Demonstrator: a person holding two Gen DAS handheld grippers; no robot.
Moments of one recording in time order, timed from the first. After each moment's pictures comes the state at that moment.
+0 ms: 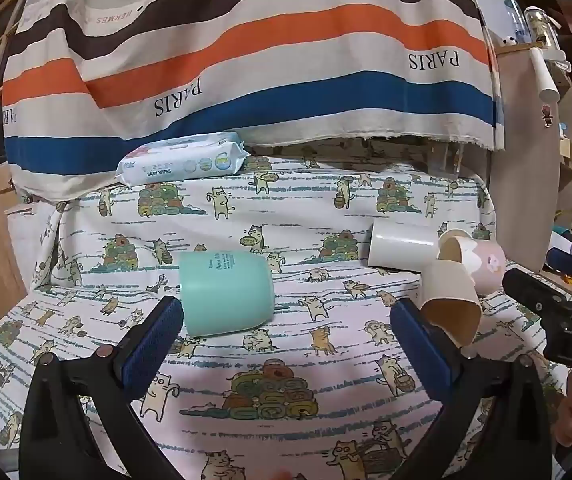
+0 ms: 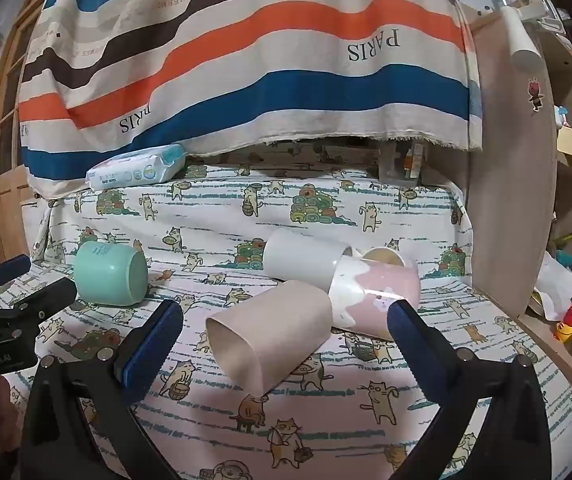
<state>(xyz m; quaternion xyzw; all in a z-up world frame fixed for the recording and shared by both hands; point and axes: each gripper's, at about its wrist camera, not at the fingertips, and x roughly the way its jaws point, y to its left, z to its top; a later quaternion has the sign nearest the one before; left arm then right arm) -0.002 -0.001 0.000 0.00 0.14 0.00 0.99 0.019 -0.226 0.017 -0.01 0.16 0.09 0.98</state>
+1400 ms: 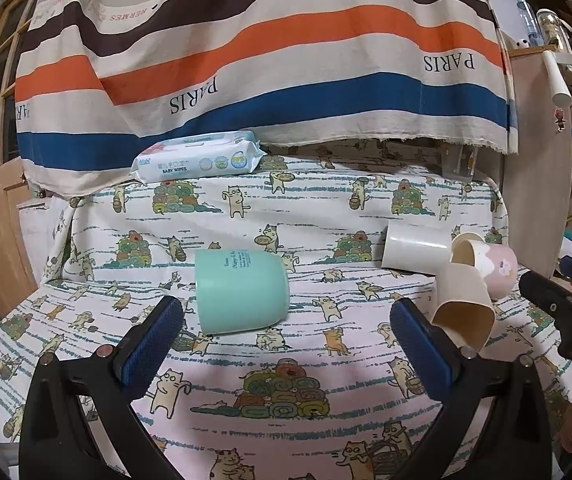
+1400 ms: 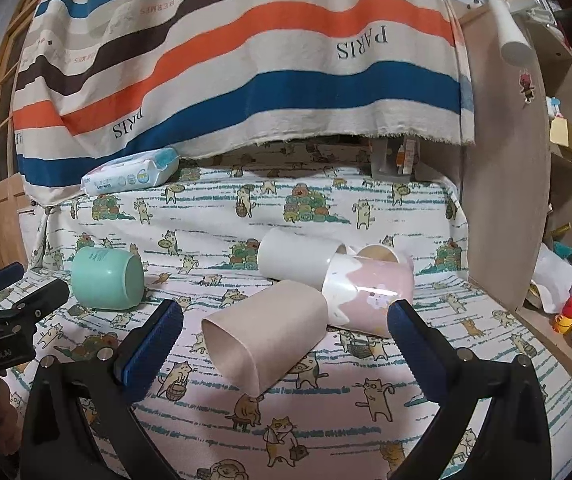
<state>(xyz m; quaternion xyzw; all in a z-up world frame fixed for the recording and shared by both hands) 0.001 0.006 -0.002 0.00 0.15 0.03 0.99 0.023 -0.235 0.016 0.01 0.17 0.09 0.98</state>
